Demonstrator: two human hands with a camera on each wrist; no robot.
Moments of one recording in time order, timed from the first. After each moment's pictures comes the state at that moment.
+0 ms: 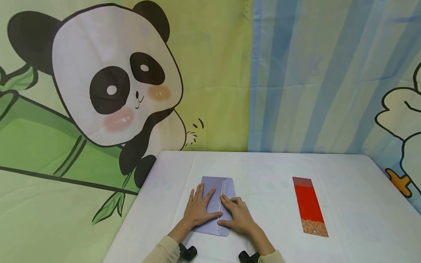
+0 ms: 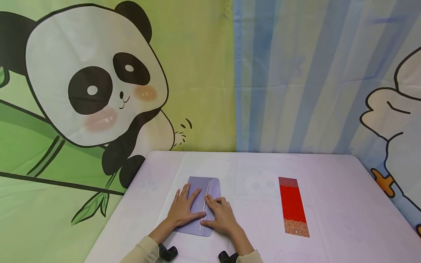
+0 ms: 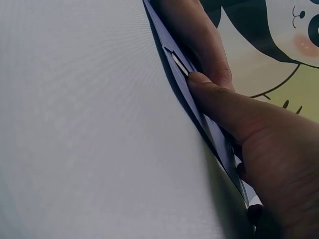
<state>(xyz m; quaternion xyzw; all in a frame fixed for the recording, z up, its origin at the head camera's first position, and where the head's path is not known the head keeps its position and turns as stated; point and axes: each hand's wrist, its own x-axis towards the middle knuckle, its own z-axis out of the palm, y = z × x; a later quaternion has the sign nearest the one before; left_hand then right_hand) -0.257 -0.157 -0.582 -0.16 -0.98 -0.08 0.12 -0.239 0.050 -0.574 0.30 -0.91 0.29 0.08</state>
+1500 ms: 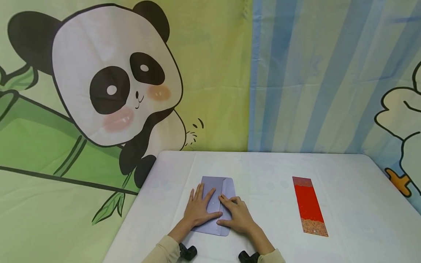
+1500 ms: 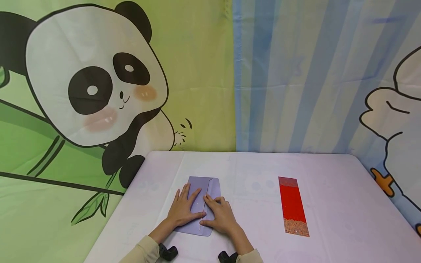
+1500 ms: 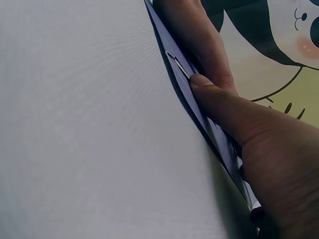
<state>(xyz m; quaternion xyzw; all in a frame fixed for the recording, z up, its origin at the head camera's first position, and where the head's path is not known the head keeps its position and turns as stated) -0.257 -0.158 -0.584 -0.17 -0.97 -0.08 0.12 -0.240 0.048 -0.575 0.30 -0.90 0.28 0.10</state>
